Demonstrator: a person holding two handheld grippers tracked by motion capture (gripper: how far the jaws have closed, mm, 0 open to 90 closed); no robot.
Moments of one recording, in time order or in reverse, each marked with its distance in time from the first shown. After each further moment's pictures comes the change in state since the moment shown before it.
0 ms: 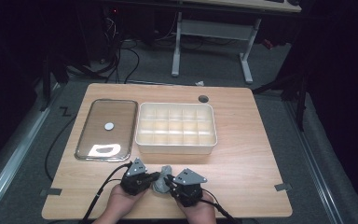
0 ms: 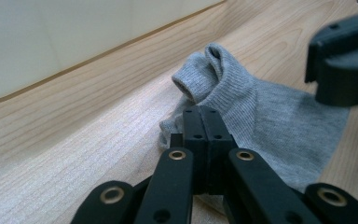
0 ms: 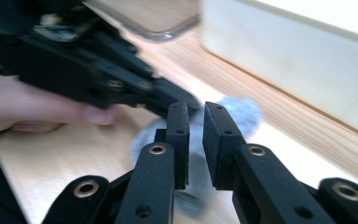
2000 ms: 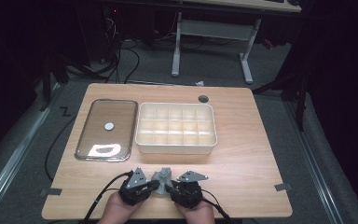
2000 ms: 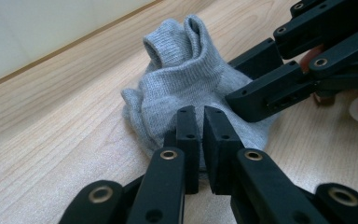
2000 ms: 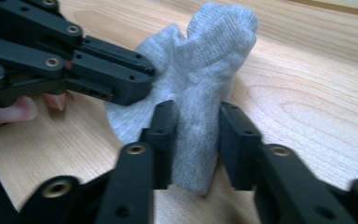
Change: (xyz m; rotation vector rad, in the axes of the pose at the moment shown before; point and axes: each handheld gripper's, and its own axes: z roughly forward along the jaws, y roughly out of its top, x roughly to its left) left arm -0.019 -0.012 -0.012 0.025 -0.021 0.114; right arm -0.008 -0.028 0.022 0.124 0.054 0.193
